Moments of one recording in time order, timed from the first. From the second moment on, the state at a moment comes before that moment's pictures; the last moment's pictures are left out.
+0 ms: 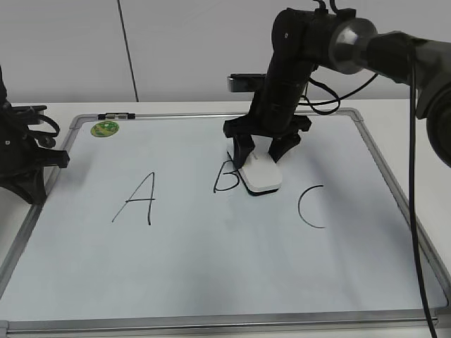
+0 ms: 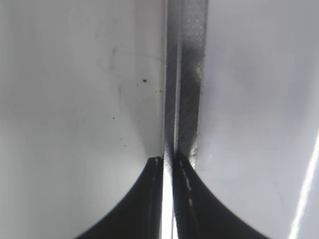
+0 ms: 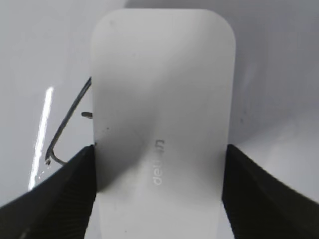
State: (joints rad) left arm -0.03 2.11 -1.42 -0.06 0.90 -0.09; right arm 0.37 2.46 -2.20 0.21 1.26 -0.05
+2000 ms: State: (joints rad) left arm -0.03 2.11 -1.42 -0.06 0.89 -0.09; right arm 0.41 2.49 -2.21 0.36 1.21 -0.04
